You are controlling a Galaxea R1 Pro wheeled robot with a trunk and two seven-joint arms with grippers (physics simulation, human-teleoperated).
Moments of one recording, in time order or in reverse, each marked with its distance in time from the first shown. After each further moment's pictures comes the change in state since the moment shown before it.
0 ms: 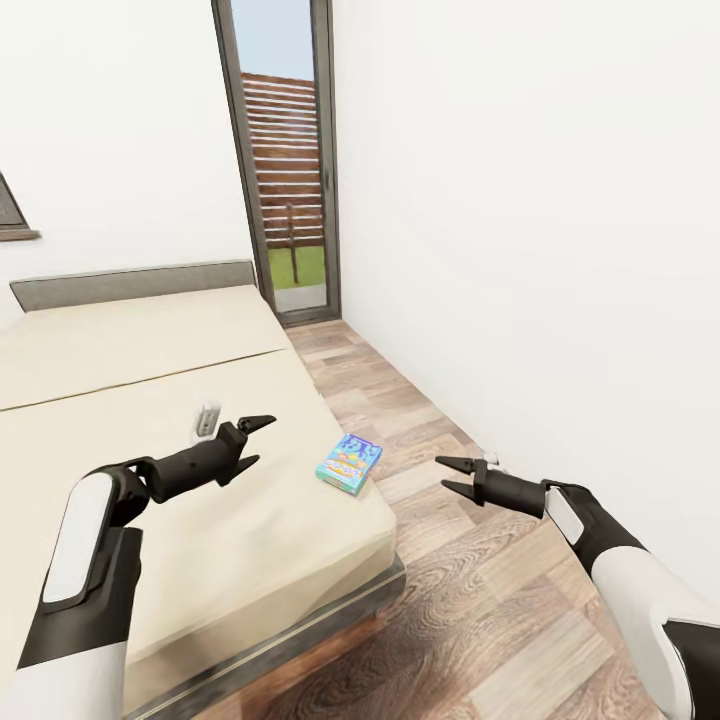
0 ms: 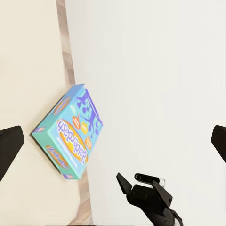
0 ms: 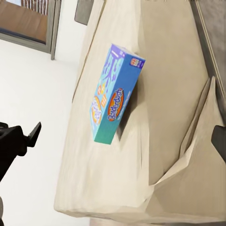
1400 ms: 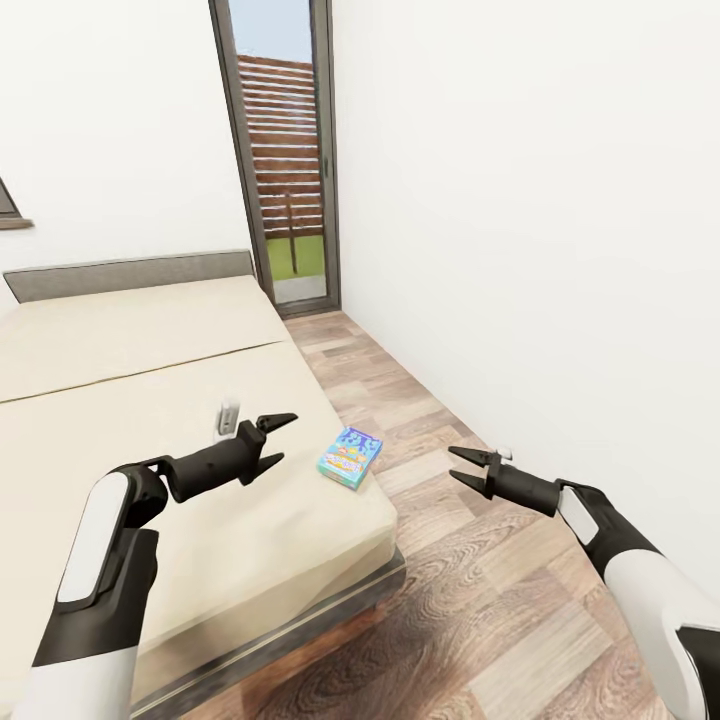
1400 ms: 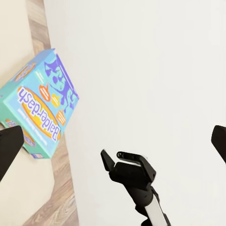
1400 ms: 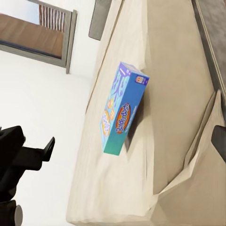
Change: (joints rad) left arm 0.008 -0.012 -0.075 -0.004 0.095 -0.008 -0.019; right arm 0.012 -0.034 0.000 -0.019 -0.088 -0.001 0.043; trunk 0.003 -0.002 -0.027
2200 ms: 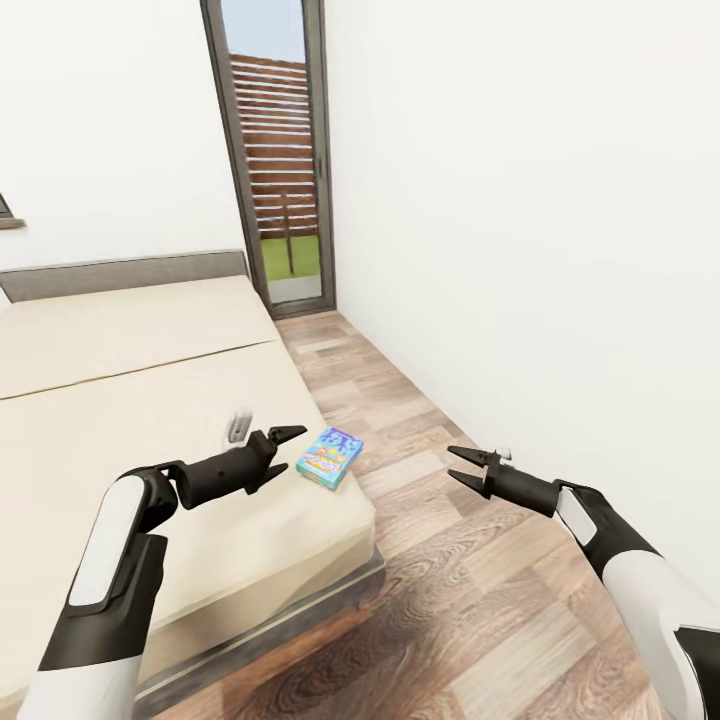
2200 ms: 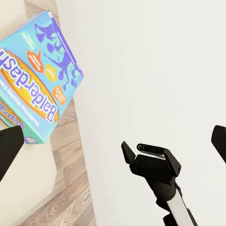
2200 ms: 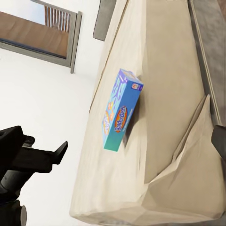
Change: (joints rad) left arm 0.017 0.001 -0.053 0.001 -0.082 -0.001 -0.008; right arm 0.003 0.005 0.001 -0.002 0.000 -0.003 0.019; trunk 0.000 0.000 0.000
